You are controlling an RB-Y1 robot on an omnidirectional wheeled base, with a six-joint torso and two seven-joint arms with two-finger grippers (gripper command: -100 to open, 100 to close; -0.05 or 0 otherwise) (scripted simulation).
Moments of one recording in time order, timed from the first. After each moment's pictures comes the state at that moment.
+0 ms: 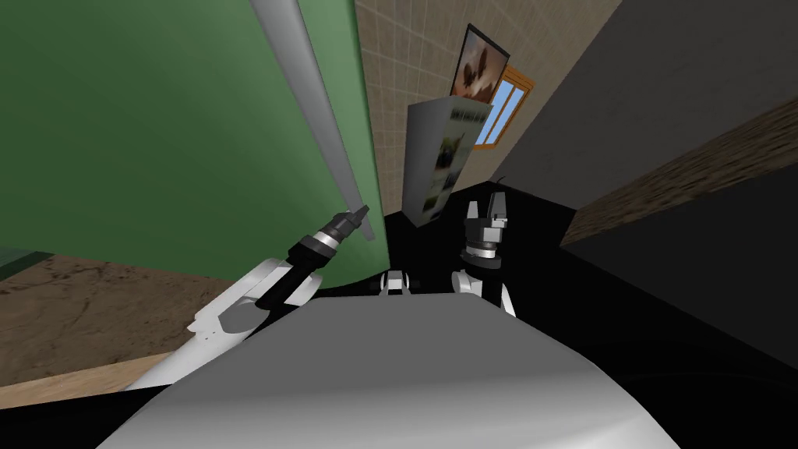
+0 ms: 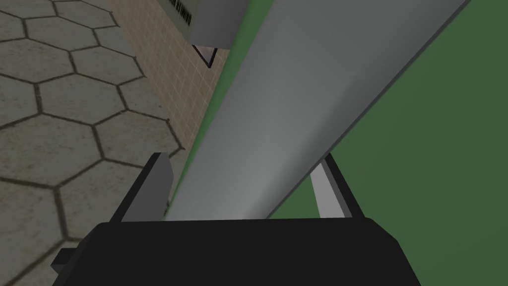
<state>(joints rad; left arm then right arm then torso) 0.28 0.83 -0.27 -2.61 -0.32 0.39 -0.17 0.54 -0.02 0.01 -2.40 0.12 -0.51 0.04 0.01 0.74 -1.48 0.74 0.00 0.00</state>
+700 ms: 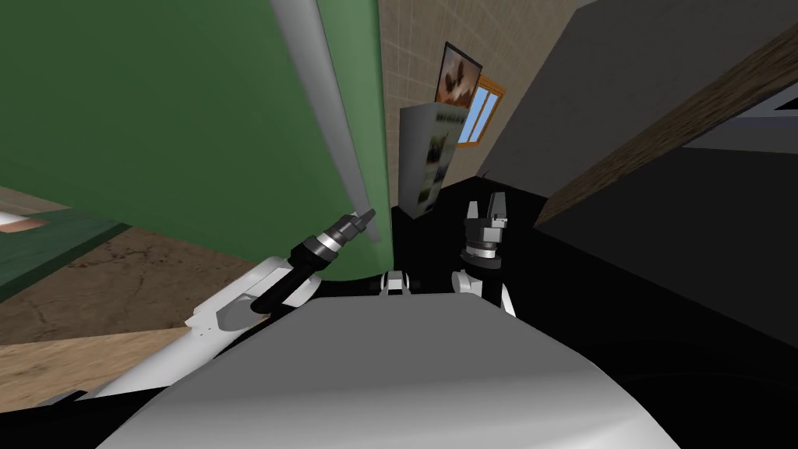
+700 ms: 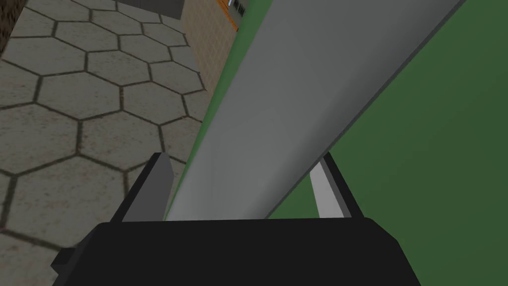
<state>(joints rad) 0.25 0.92 -0.30 -2.60 -0.28 0.30 -0.14 0.54 -0.02 0.01 -2.40 0.12 -0.51 0.04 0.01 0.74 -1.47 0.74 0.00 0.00</state>
